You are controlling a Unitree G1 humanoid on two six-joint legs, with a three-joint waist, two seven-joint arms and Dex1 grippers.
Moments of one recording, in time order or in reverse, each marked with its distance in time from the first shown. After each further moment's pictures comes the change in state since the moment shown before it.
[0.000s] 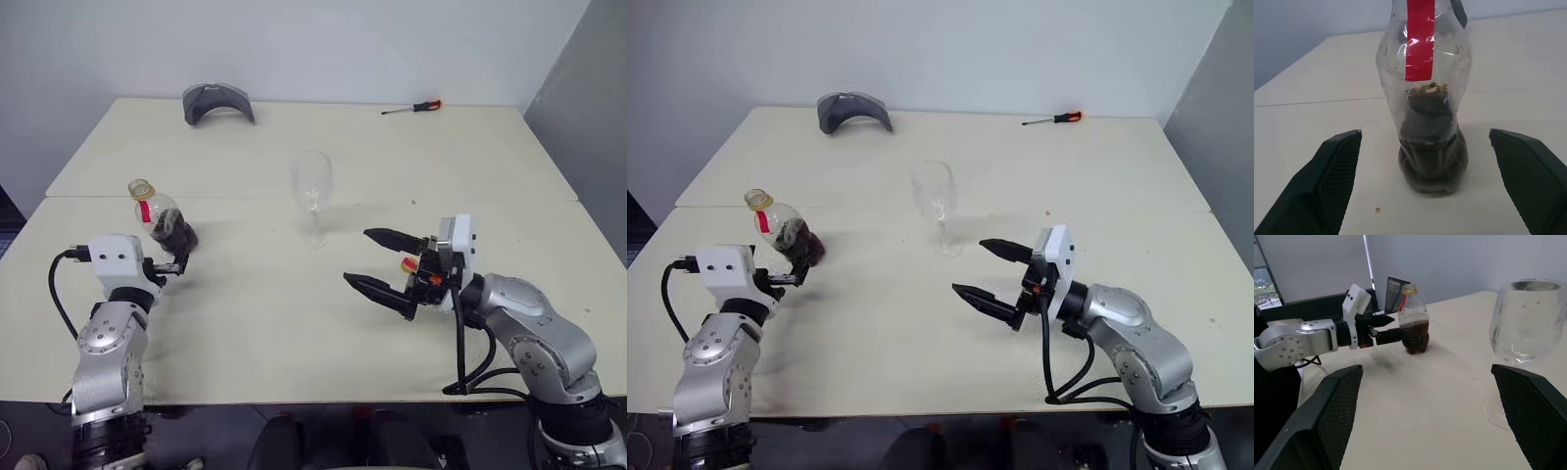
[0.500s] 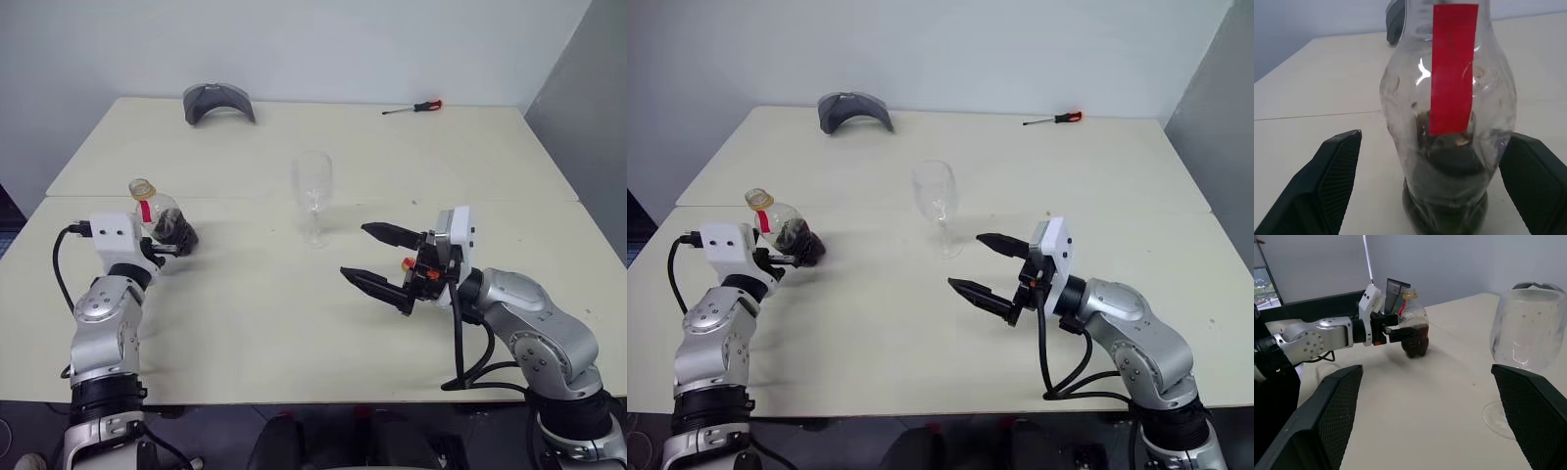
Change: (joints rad) left arm -0.194 0.065 -0.014 0.293 0.000 -0.074 -0.109; right arm -0.030 0.003 -0.001 -0.002 0.016 0.033 -0.033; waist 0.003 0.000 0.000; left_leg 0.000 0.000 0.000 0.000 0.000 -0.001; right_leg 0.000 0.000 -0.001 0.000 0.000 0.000
